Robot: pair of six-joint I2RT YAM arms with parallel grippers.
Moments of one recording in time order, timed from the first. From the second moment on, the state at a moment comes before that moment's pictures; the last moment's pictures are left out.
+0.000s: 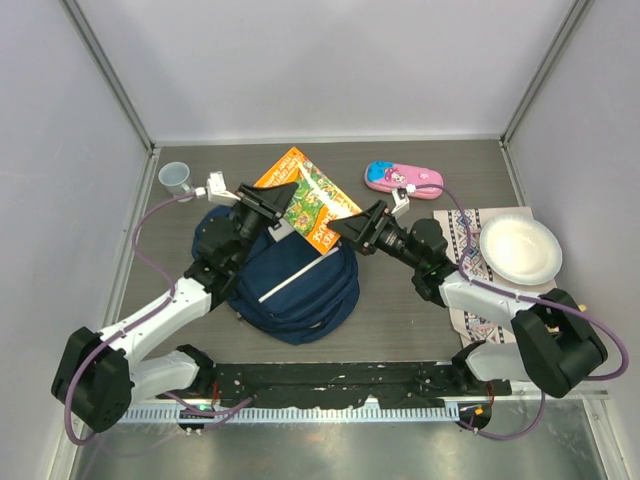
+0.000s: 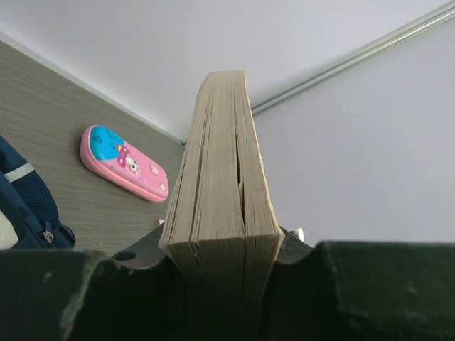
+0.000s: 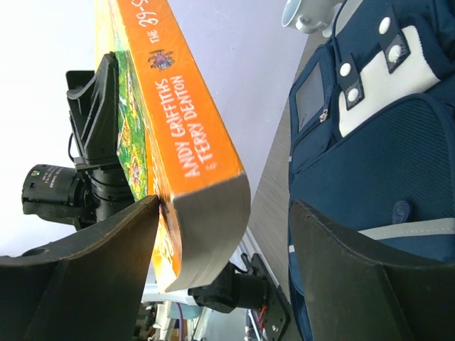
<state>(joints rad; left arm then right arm) -0.57 1.11 0.65 0.64 -0.16 -1.06 0.56 1.28 0.54 0.79 -0.39 1.21</state>
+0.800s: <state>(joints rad) -0.57 1.15 0.62 0.70 -0.13 -1.10 0.58 1.33 0.60 0.83 -0.35 1.21</state>
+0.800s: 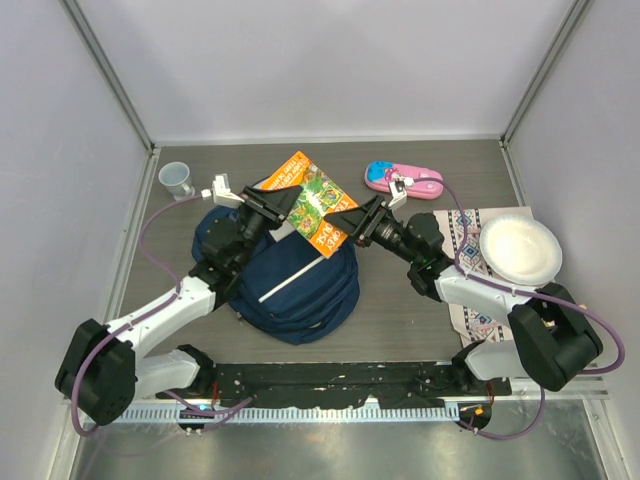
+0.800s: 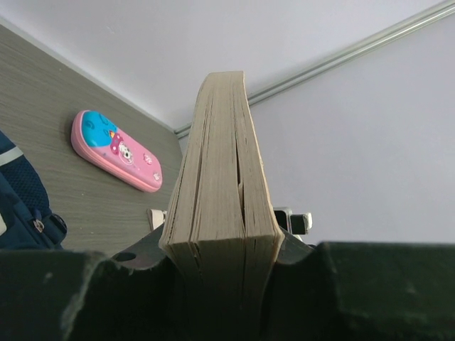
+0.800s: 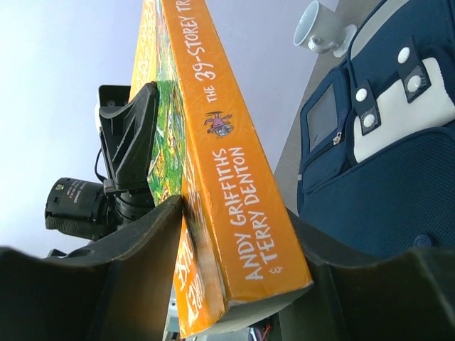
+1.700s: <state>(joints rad) -0.57 1.17 0.60 0.73 -0.17 -1.13 0.60 1.33 0.60 0.85 -0.33 1.23</state>
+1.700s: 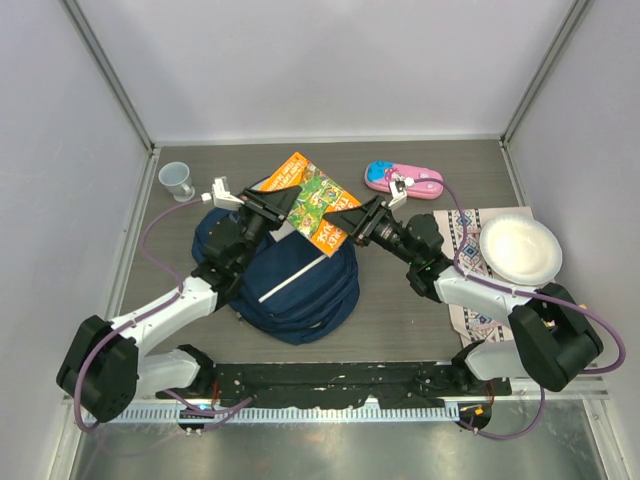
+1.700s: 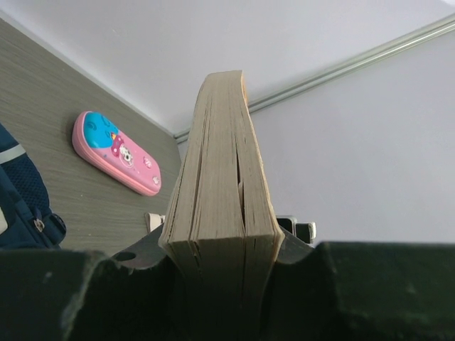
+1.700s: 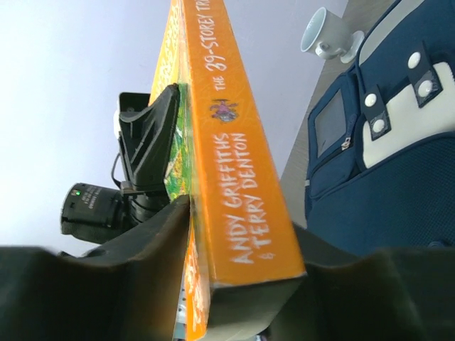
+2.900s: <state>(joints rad) -0.84 1.26 0.90 -0.21 -0.22 -0.34 0.44 0.84 0.64 -0.22 0.26 0.89</state>
